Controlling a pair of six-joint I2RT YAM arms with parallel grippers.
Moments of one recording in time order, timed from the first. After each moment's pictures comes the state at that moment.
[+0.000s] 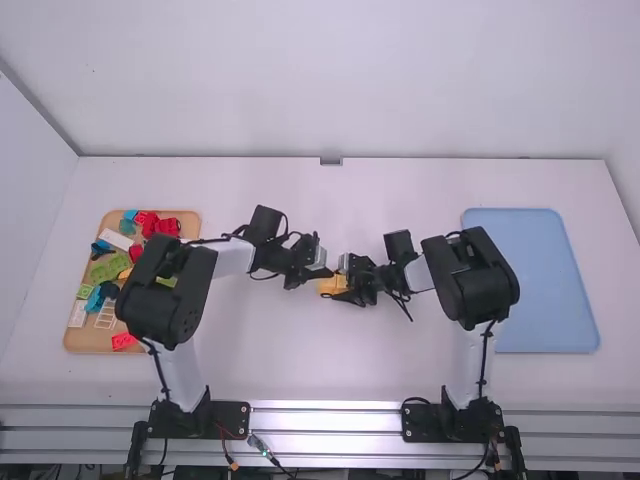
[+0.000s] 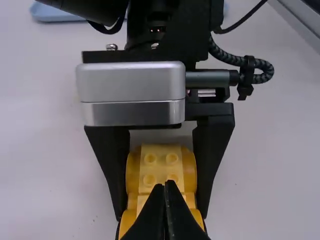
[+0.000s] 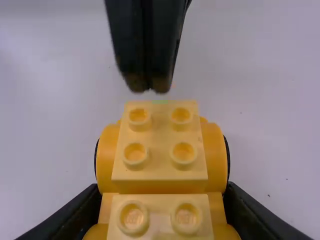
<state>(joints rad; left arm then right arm) -0.28 1.92 0.94 -0.09 1.04 1.05 0.29 2.11 0.78 0.29 -1.00 -0.97</state>
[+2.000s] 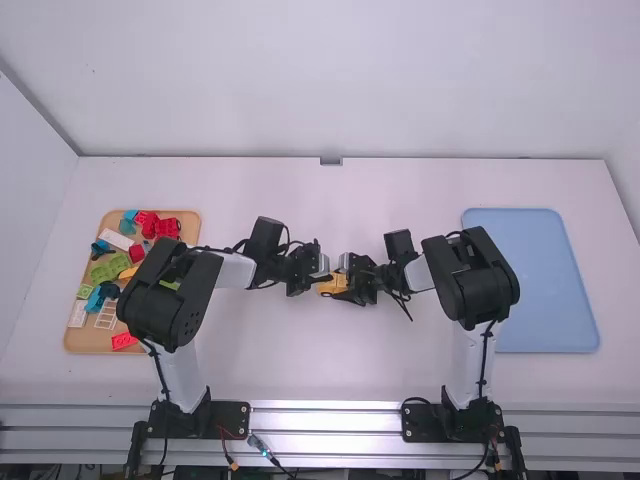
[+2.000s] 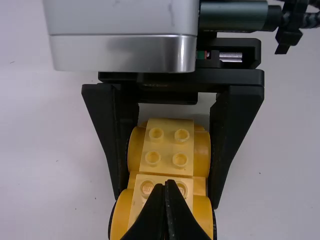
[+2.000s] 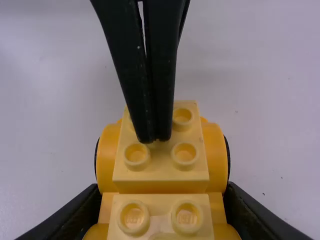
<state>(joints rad) -0.31 1.91 0.81 0.17 0.91 0.92 0.29 2.11 0.78 0.29 -1.00 -0.97</state>
